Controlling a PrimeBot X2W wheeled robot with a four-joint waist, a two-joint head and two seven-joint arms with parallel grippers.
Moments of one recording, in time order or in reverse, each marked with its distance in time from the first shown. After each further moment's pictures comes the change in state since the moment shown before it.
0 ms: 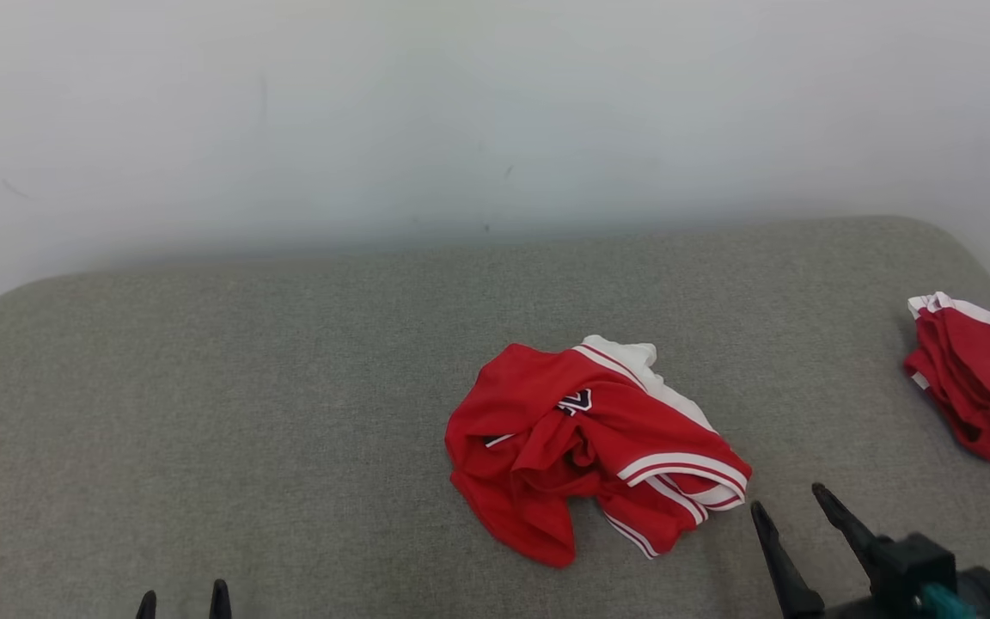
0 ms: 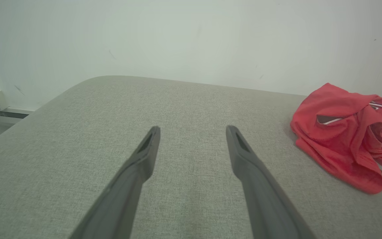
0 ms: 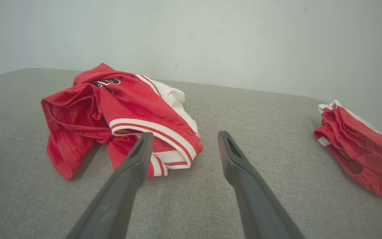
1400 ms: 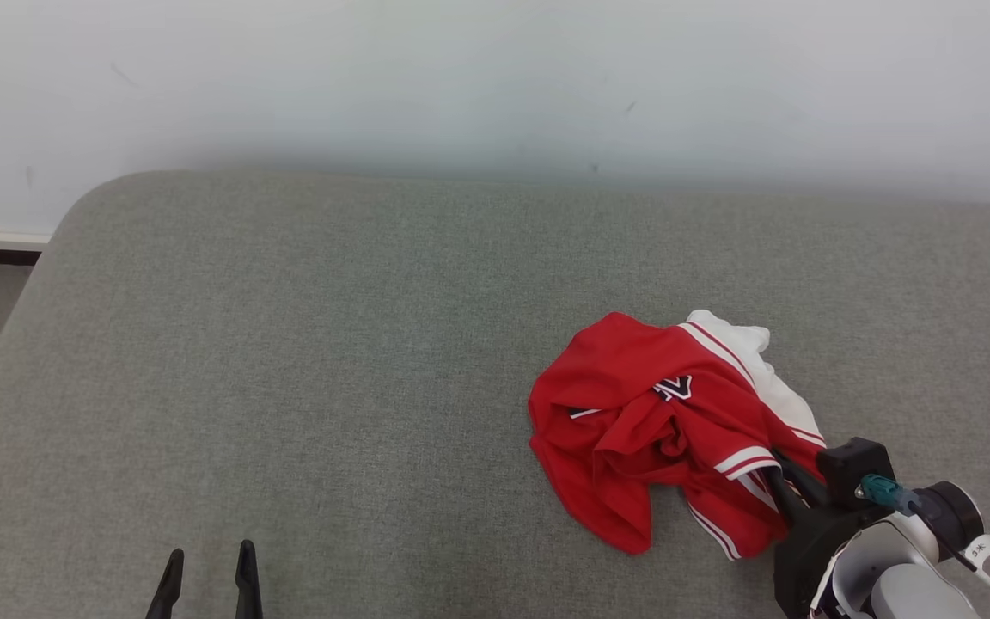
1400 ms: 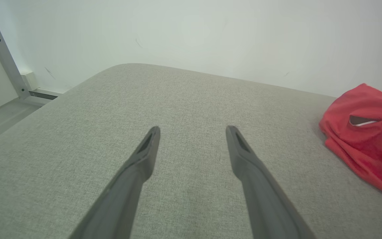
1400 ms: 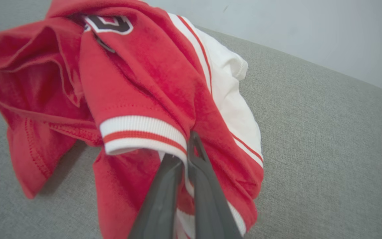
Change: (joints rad) left arm -0.062 0.000 -0.060 -0.007 -0.019 0.005 0.000; right arm -0.350 -0.072 0.187 0.370 0.053 0.000 0.125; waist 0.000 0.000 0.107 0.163
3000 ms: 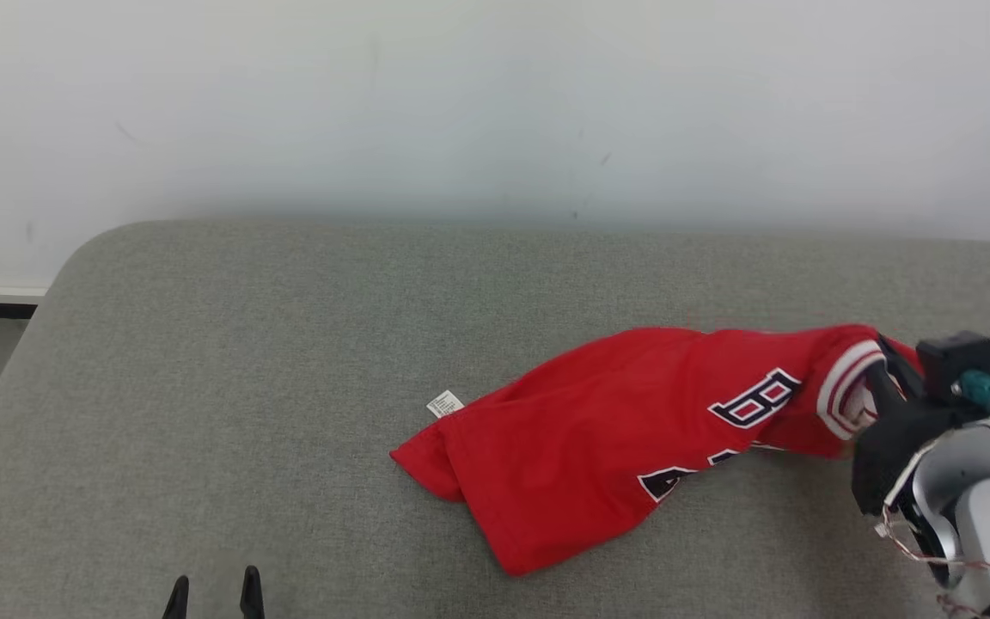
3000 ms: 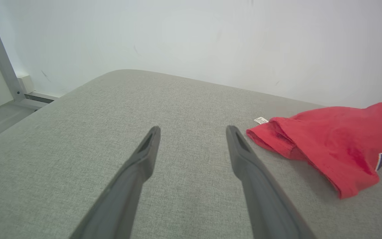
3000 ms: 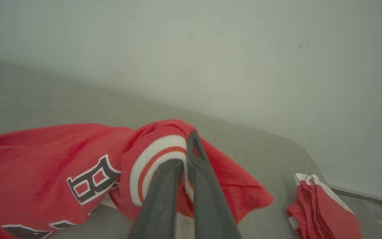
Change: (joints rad) left arm 0.056 0.000 -0.024 -0.018 -0.025 0.029 0.000; right arm -0.096 0.027 -0.286 -0.151 -0.164 0.000 0.165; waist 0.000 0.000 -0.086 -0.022
